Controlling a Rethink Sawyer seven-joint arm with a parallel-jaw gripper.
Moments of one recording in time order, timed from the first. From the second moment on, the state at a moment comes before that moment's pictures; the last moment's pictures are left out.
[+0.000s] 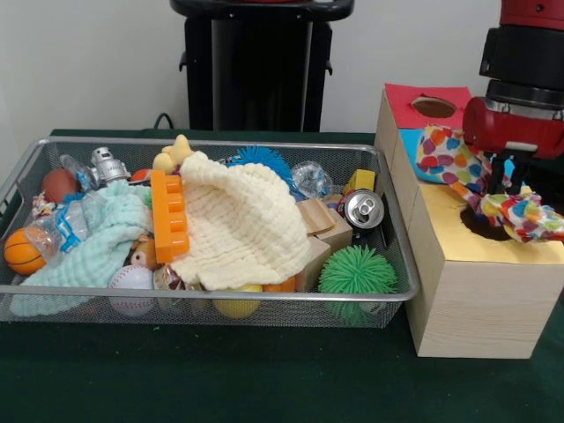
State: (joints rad) arm 0.32 -0.48 -0.29 1.48 0.23 0.29 1.71
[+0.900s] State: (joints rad) arm 0.32 -0.46 -0.29 1.48 0.23 0.17 1.71
